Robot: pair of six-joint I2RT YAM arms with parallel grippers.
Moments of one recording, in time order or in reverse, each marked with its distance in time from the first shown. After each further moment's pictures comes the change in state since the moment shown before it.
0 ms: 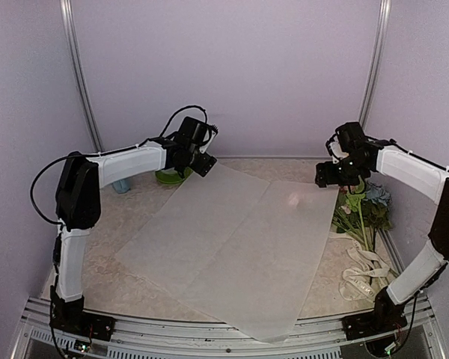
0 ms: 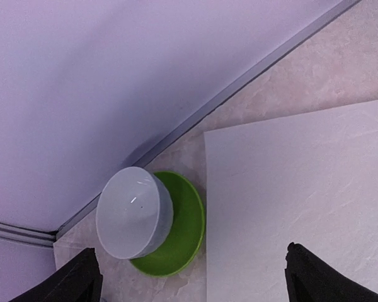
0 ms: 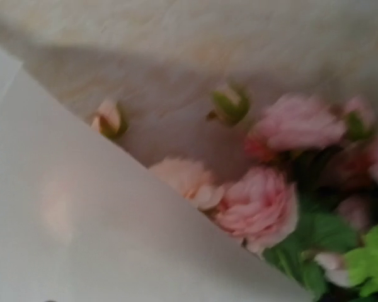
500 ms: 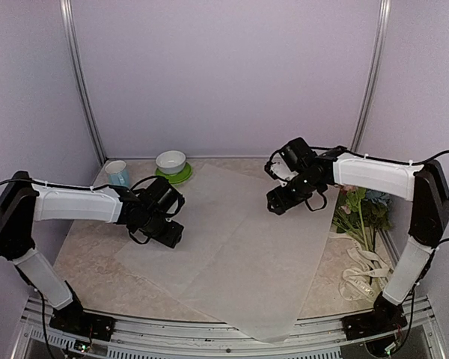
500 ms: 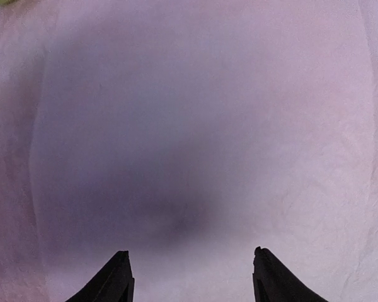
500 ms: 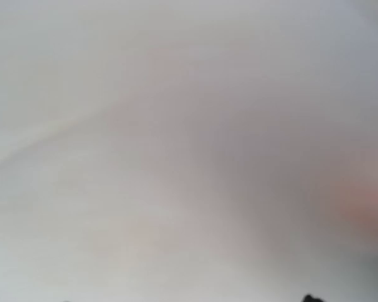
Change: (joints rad) left arm -0.118 -0.586 -0.904 -0.140 0.266 -0.550; right arm 0.363 0.181 0.091 -0.011 0.016 -0.126
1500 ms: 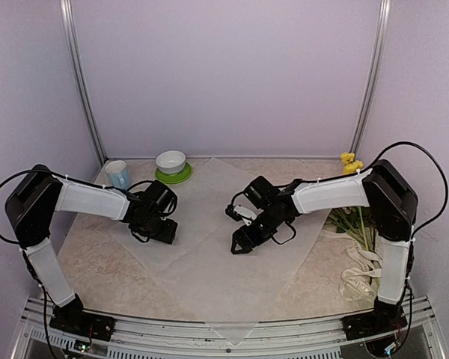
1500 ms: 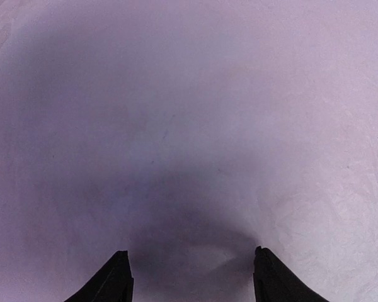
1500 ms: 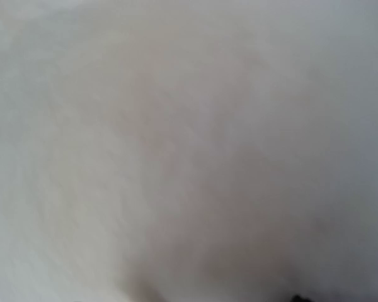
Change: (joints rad) left arm 0.128 0.140 -0.043 0.129 0.005 -0.078; right arm 0.196 0.265 -0.042 0.197 -0.378 0.103
